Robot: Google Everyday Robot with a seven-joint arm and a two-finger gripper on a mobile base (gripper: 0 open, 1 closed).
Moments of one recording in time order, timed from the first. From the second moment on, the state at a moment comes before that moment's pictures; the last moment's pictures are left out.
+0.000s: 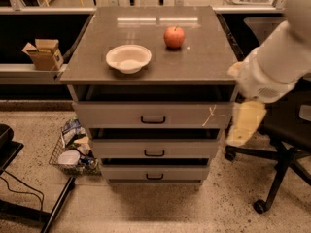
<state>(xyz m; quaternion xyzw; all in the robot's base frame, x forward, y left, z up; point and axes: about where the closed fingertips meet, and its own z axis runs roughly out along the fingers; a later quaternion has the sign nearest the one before) 0.472 -0.179 0.882 -0.63 0.76 -0.01 0.17</state>
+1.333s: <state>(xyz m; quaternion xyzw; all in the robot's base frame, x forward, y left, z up) 0.588 -0.151 0.707 -0.67 0.73 -0.10 0.09</state>
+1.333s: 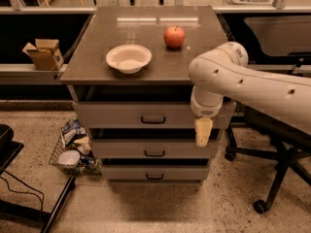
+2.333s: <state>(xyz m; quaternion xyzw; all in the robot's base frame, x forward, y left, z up) 0.631 -0.168 0.653 -0.64 0.76 -0.10 0.05</state>
